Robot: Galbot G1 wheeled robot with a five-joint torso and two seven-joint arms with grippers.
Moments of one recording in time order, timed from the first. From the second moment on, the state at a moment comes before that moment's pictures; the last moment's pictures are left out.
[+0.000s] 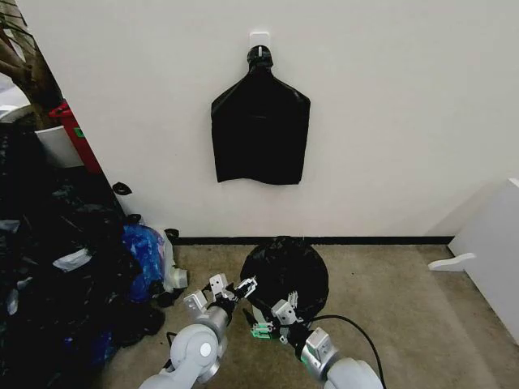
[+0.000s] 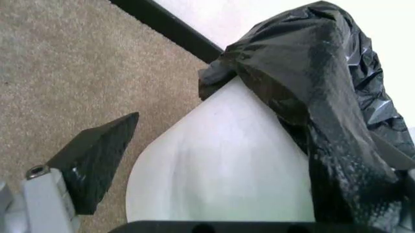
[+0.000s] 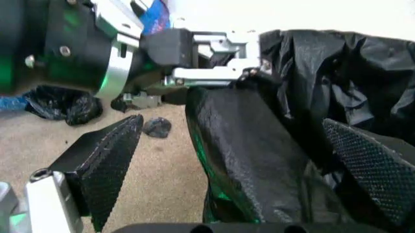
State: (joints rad) left arm 1.25 -1.23 -0.10 -1.80 -1.07 0.18 -0.34; right arm -1.47 1.29 0.13 1.91 -0.08 -0.13 -0.23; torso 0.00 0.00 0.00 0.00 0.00
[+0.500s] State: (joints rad) left arm 1.24 -1.25 -0.10 -1.79 -1.09 0.19 -0.35; right arm -1.44 1.32 0.10 1.82 -0.13 -0.07 -0.22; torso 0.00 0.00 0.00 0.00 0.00
